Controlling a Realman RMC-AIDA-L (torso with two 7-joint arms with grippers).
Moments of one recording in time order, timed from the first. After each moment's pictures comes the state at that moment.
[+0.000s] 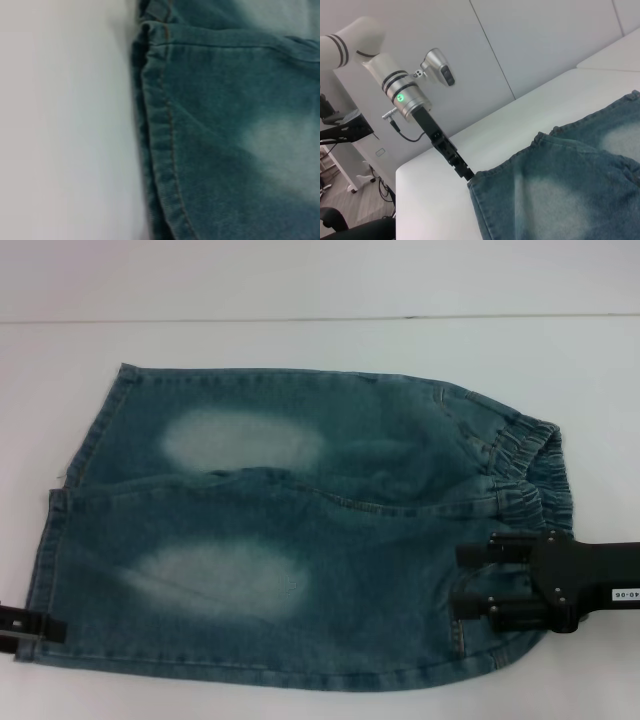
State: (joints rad) left arm -0.52 -1.98 0.41 0.90 2.78 1.80 -2.31; right arm 0.43 2.03 -0.79 -0.63 -1.99 -1.75 1.46
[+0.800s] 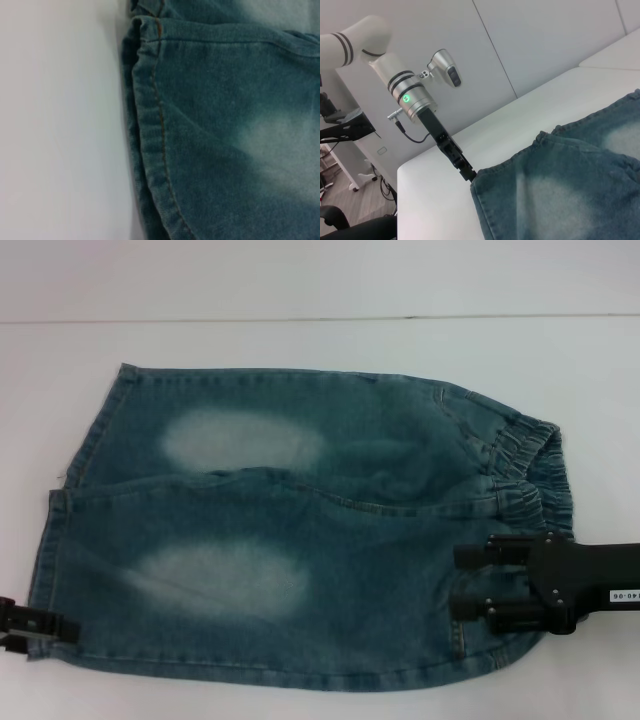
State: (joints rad) left arm -0.54 -1.99 0.42 0.88 2.79 1.78 -2.31; right arm 0.43 2.03 -0.80 -0.63 -1.98 -1.75 1.45
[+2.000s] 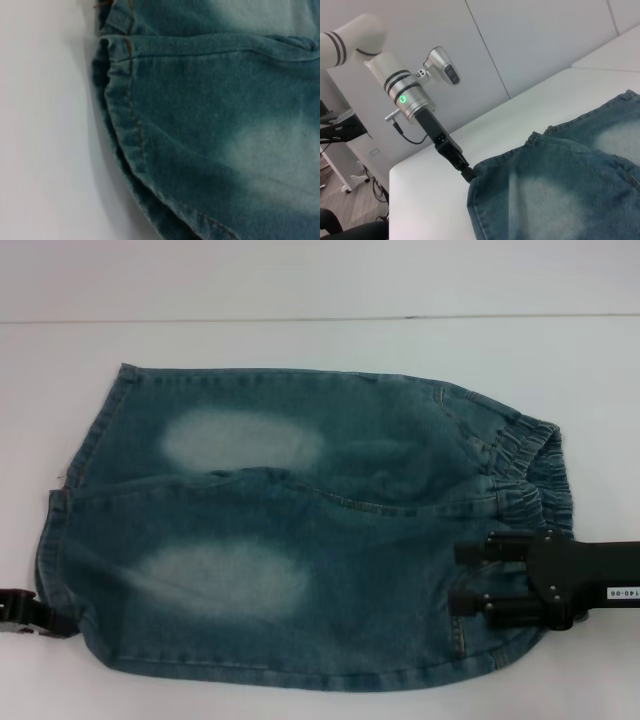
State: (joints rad) left arm -0.55 -2.01 0.46 0.88 2.76 1.75 -2.29; right arm 0.43 2.04 -0.80 -0.62 -1.98 -1.73 1.45
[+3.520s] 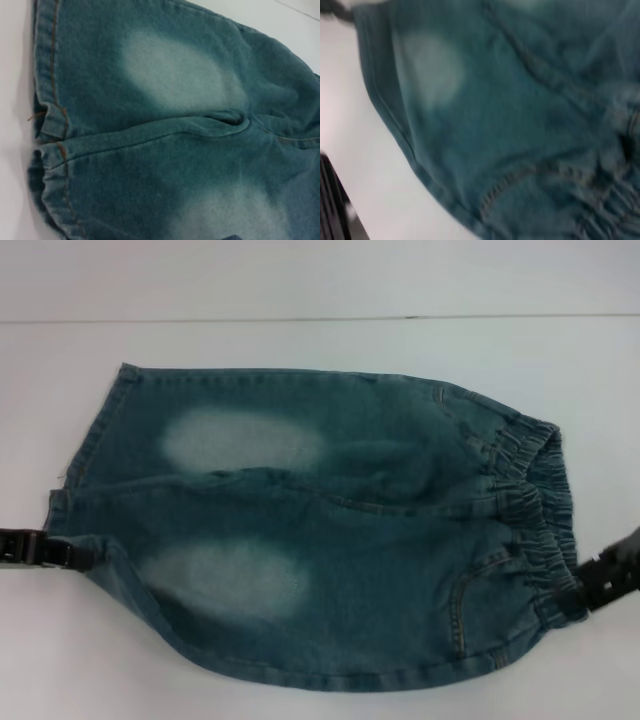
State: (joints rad) left arm -0.55 -2.00 0.45 0.92 2.59 1.77 -2.23; right arm 0.64 1.95 -0.81 -0.92 -2.53 -1.86 2.14
